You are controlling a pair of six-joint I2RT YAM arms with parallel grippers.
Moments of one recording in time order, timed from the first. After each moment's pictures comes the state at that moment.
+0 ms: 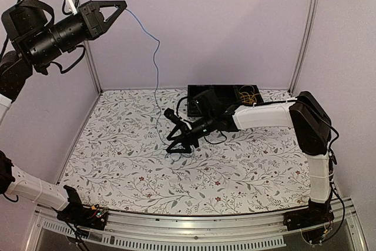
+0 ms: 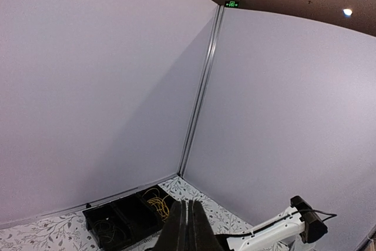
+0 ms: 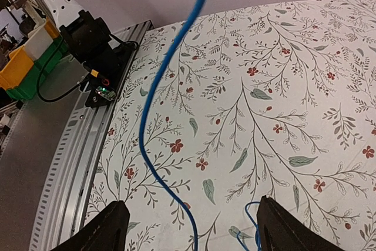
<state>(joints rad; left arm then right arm) -0.87 1.19 1.74 -0.38 -0.09 -0.25 0.86 2.11 1.51 -0.06 -0.83 -0.19</state>
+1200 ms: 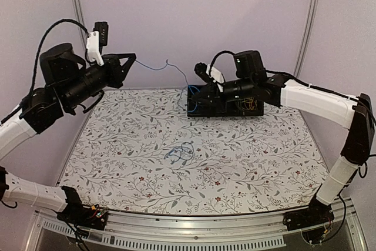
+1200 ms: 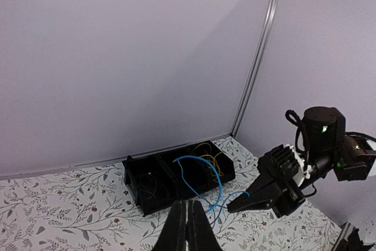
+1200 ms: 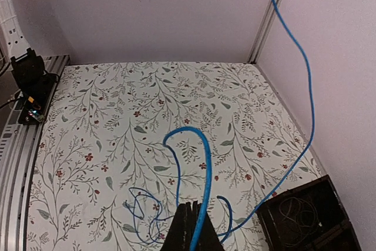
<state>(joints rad) -0.87 1.03 1.22 -0.18 -0.30 -0.24 0.74 1.70 1.46 -0.21 -0.56 -0.41</state>
